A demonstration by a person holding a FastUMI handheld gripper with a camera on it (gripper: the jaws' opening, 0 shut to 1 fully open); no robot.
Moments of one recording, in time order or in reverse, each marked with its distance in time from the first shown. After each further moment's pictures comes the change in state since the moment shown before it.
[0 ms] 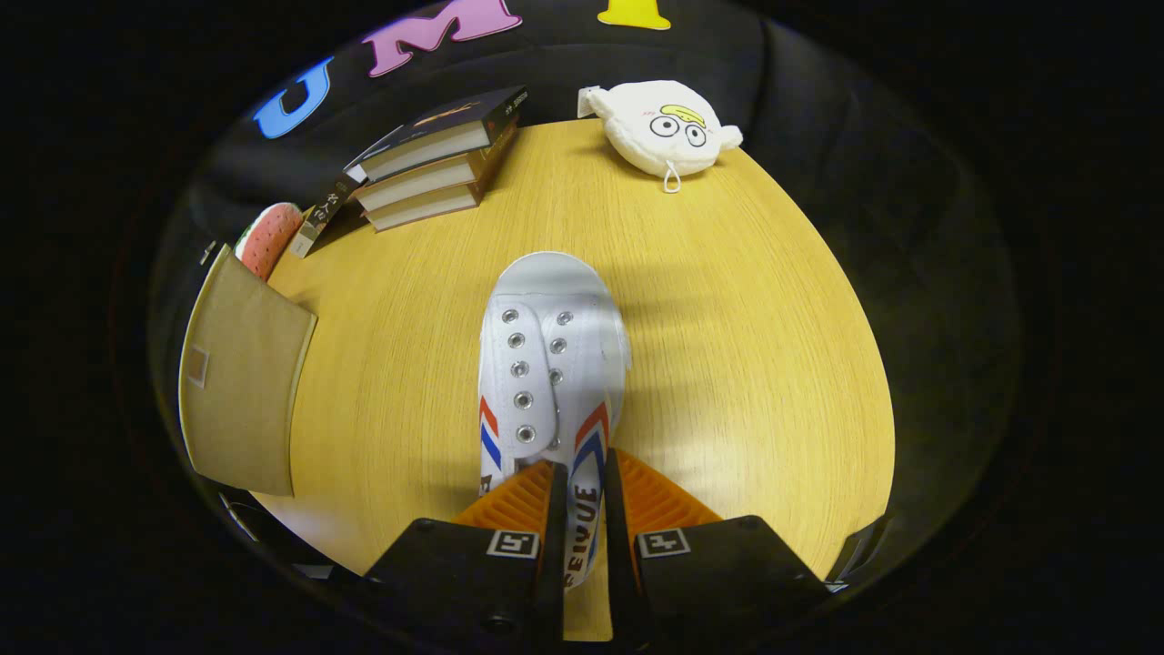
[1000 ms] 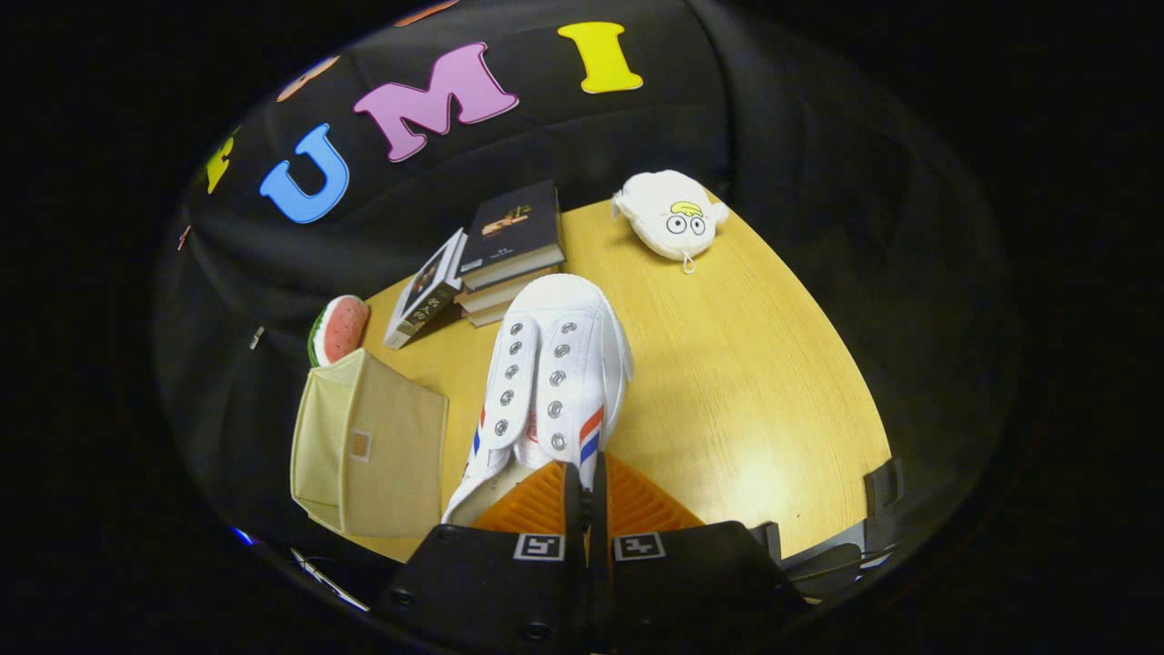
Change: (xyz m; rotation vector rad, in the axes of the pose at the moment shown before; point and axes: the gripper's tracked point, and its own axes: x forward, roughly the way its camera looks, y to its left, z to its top) arm -0.167 0.108 0.053 0.156 -0.205 0.122
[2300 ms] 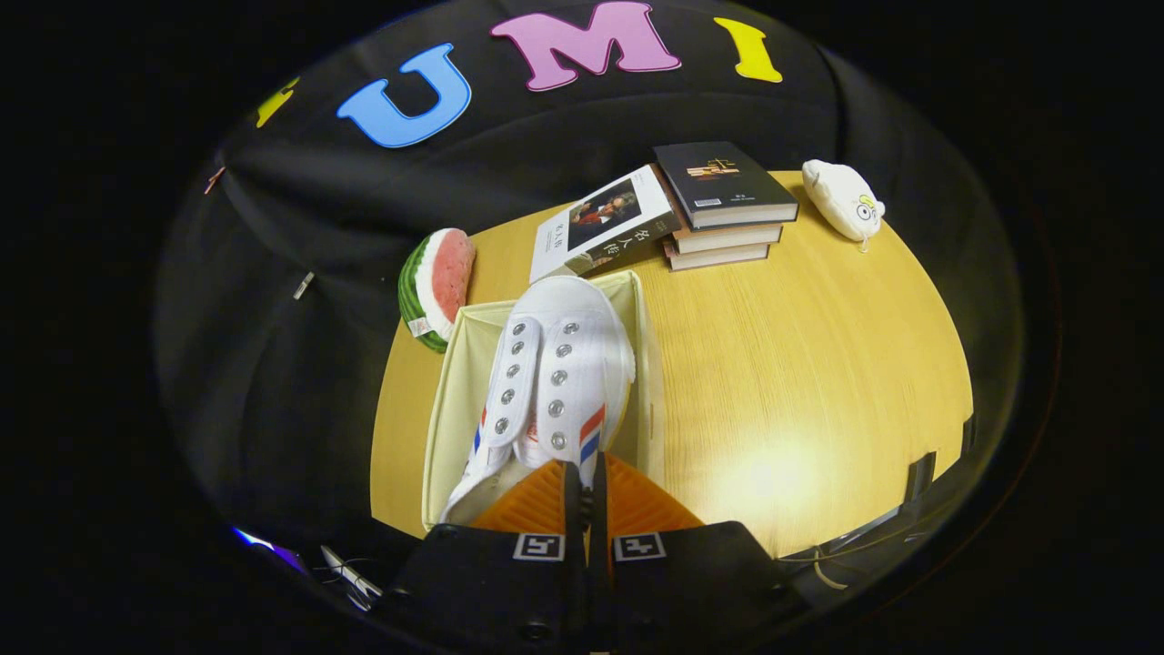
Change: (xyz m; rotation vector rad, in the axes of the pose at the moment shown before) arm 0.051 0.267 -0.091 -0.061 0.169 0.067
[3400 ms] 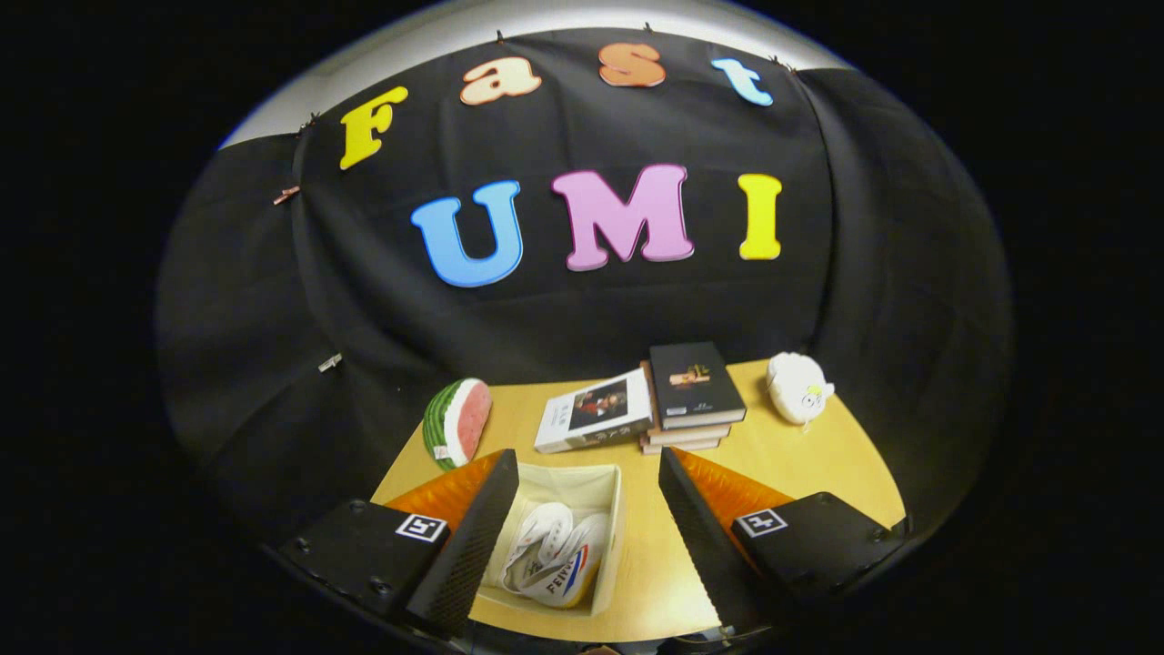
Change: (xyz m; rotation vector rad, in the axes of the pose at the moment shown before) arm -0.195 0.010 0.137 -0.217 -0.688 -0.045
